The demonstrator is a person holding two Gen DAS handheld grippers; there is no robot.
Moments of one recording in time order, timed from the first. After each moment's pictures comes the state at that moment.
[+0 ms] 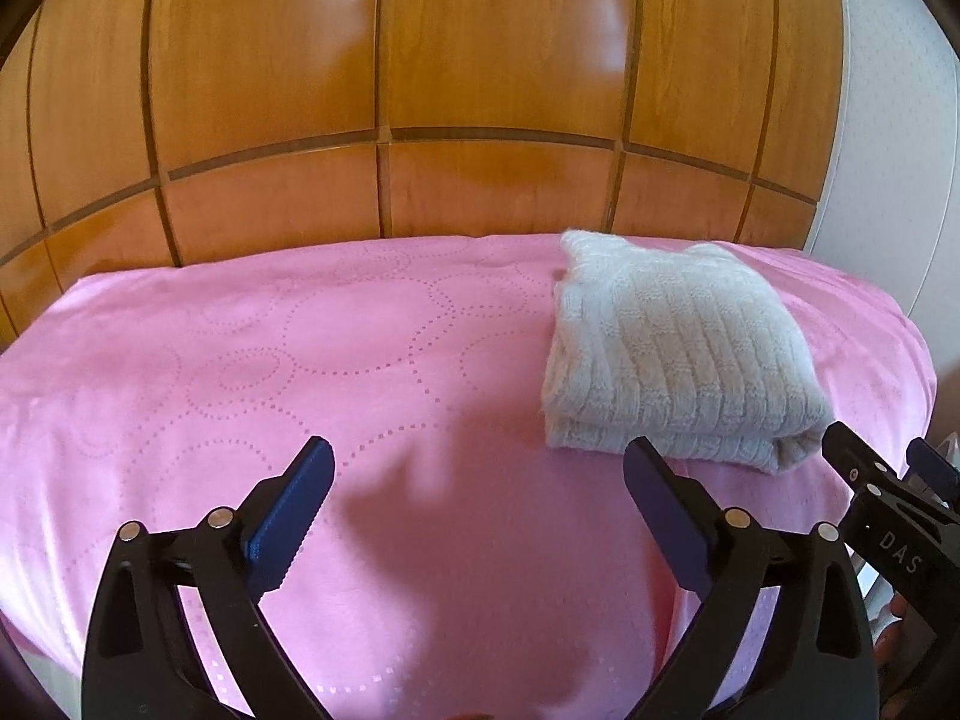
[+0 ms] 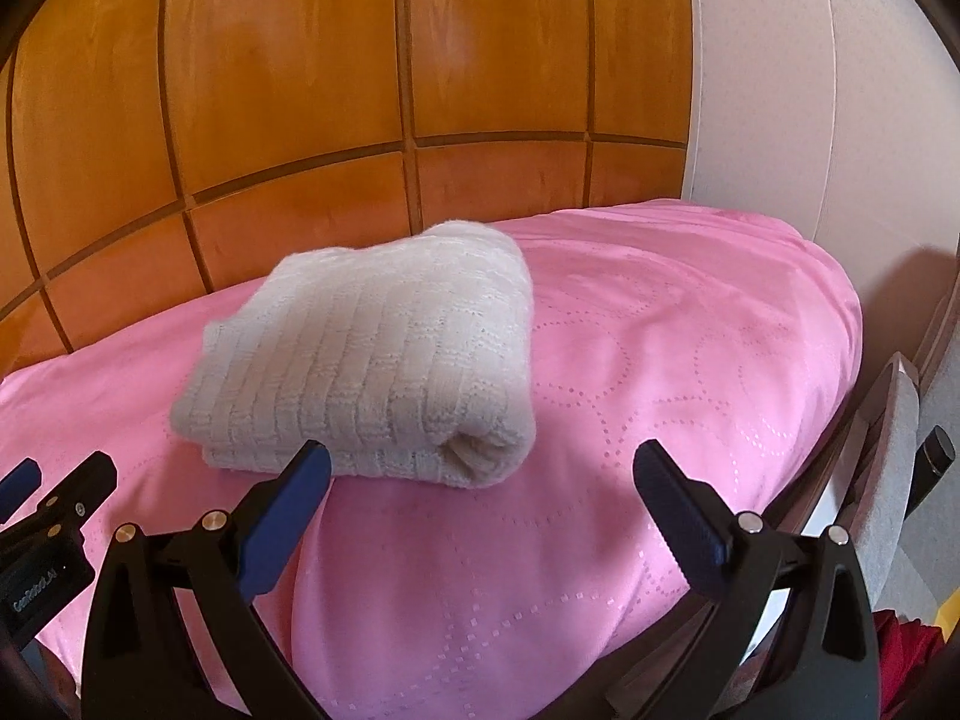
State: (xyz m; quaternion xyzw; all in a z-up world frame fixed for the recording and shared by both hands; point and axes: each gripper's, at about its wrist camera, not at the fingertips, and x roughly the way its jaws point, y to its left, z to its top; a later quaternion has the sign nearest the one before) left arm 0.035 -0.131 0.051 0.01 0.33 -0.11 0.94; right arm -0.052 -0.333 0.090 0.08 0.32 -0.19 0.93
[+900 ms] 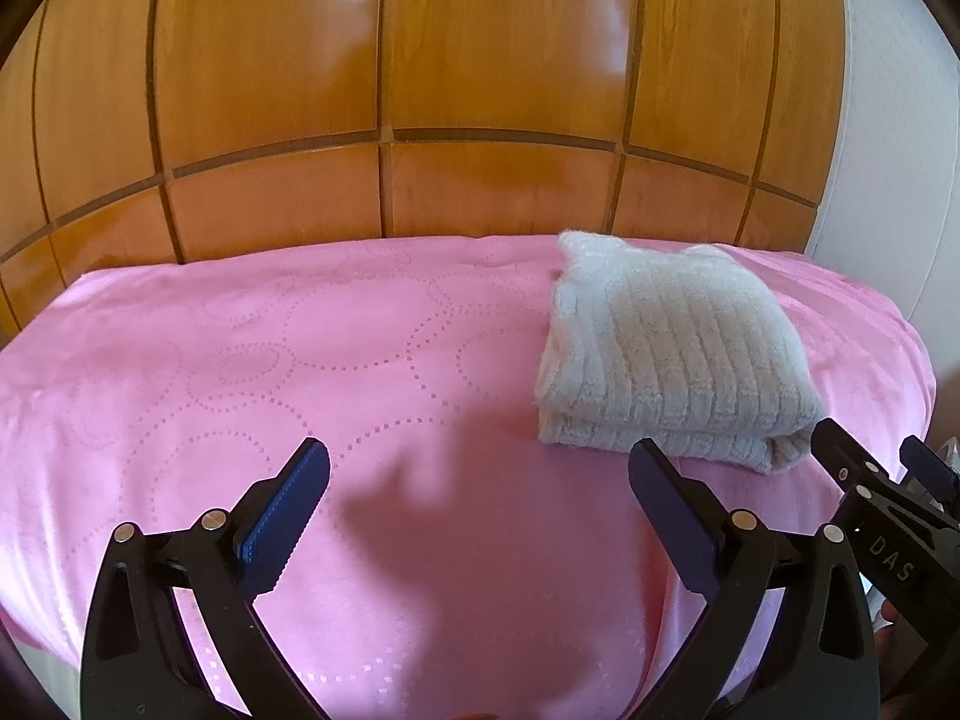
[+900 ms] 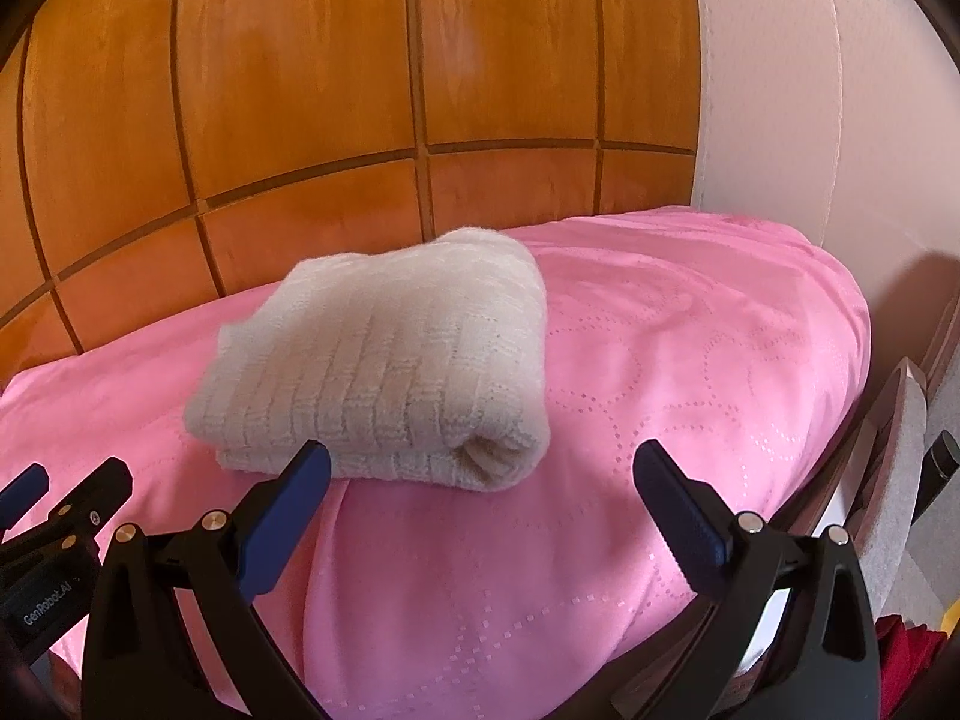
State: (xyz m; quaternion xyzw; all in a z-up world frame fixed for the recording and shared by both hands) left arm 0.030 -0.133 0.053 0.00 0.33 -0.11 0.94; right arm -0.055 -0.328 0.092 0.07 0.31 -0.18 0.93
